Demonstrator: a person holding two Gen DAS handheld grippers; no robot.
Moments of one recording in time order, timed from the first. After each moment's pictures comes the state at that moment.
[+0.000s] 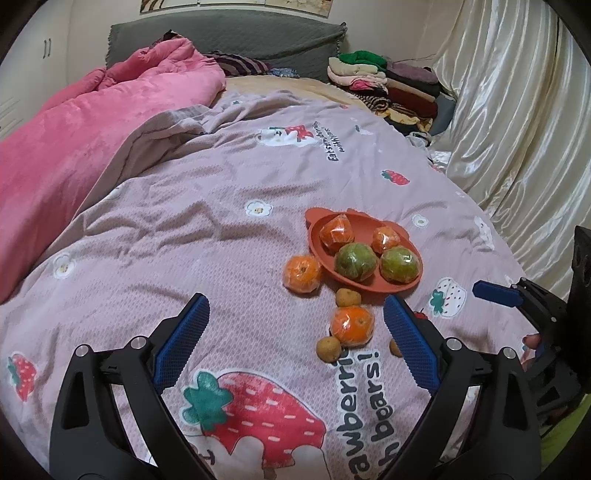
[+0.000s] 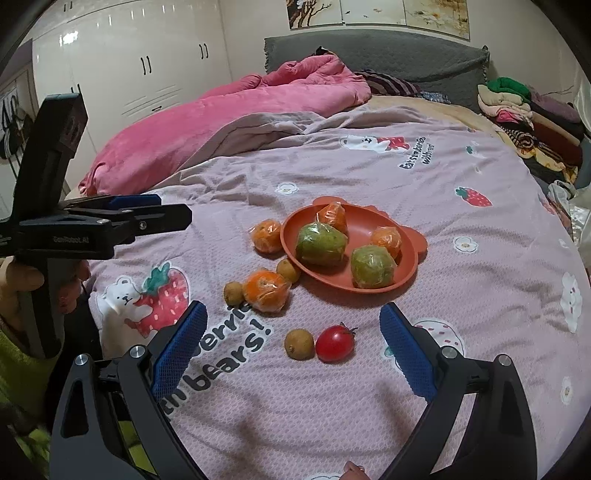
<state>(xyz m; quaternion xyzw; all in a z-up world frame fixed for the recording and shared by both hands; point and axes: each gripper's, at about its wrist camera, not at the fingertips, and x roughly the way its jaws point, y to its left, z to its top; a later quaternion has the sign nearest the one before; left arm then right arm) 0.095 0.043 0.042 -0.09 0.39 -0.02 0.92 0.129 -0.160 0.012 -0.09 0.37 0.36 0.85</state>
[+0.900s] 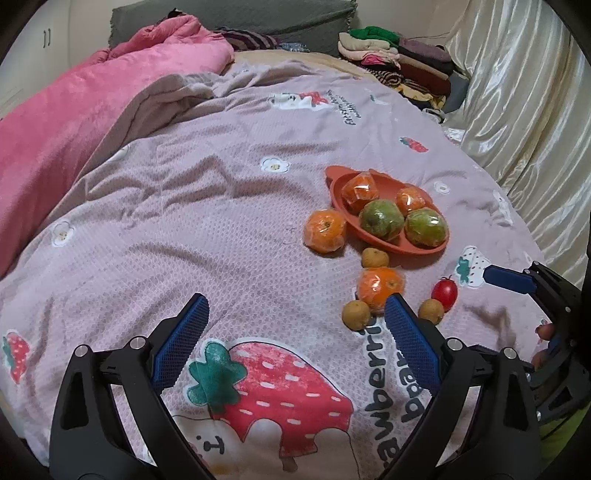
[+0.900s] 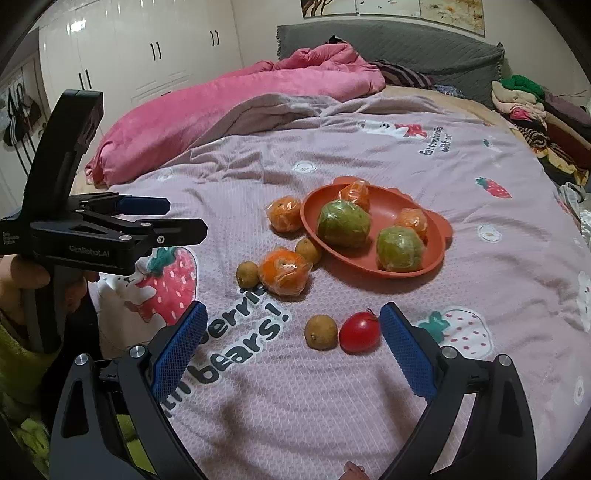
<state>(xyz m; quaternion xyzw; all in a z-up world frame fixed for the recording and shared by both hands) 0.095 0.051 0.007 -0.09 0.43 -0.01 0.90 0.125 -0.141 -0.010 -0.11 0.38 0.38 0.84</state>
